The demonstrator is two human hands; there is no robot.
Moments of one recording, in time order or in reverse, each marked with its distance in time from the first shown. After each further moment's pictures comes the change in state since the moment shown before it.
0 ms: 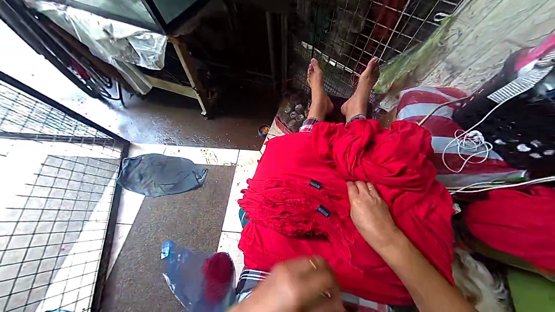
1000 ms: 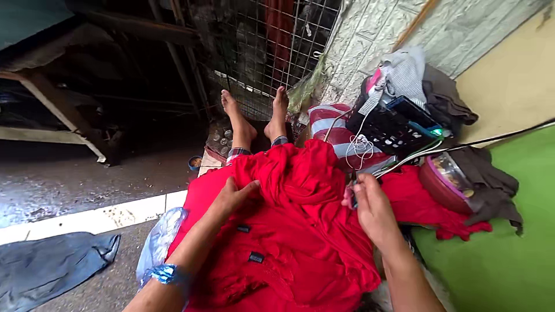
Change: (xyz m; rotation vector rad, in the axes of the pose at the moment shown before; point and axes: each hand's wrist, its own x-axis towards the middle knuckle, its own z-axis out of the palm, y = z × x) left_hand 0.197 -0.147 -0.039 -0.266 0.139 -0.792; right_hand -0.024 0.088 -0.081 0.580 0.409 0.389
